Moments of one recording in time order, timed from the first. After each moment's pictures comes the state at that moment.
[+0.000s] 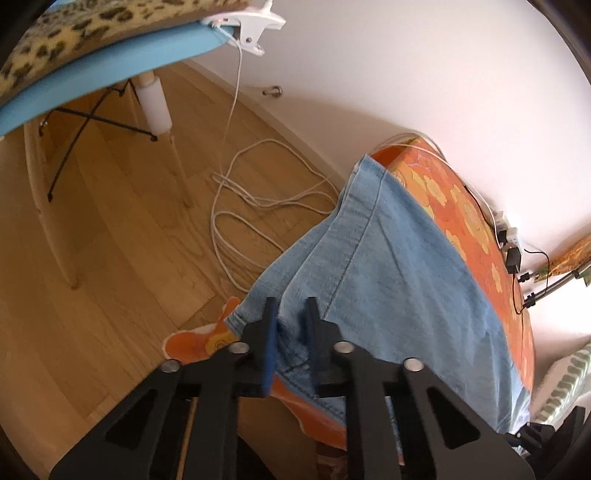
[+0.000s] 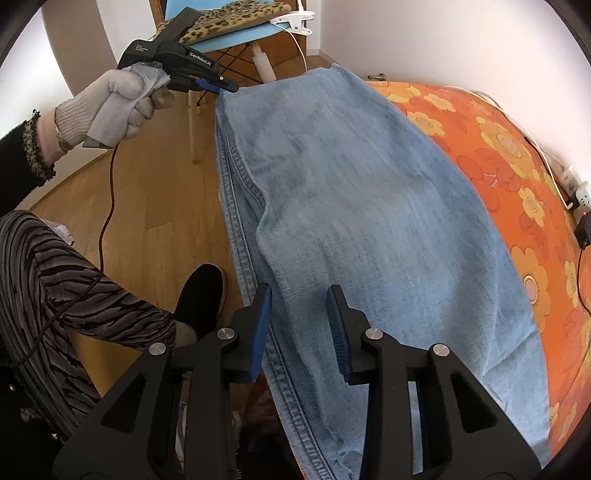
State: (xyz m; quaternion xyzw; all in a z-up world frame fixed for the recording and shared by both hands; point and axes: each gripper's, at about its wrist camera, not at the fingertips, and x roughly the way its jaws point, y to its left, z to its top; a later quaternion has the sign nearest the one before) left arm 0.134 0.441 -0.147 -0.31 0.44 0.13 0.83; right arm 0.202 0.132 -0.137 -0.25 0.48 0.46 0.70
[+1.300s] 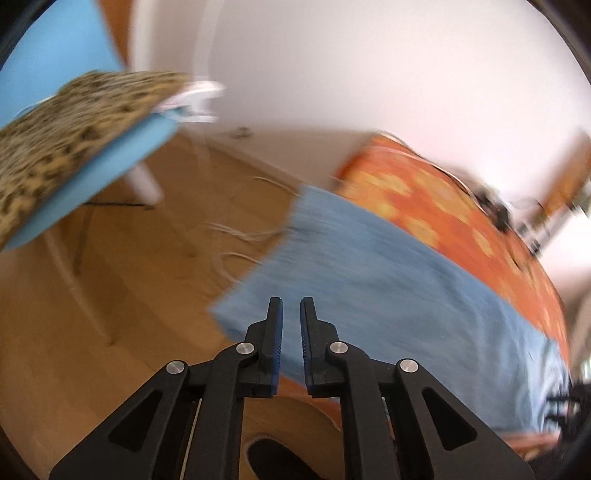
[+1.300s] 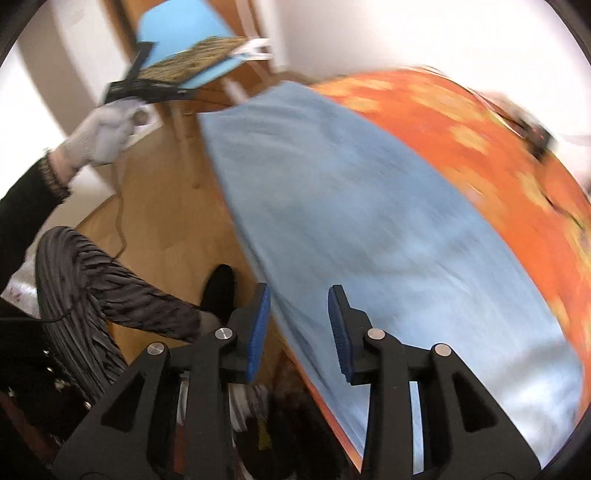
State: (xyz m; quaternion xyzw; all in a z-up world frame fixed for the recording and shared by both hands) left arm 0.128 0.382 -0.081 -0.18 0.43 0.09 0.88; right arm 0.185 -0.004 -0.090 -0.15 0.51 0.41 0.74
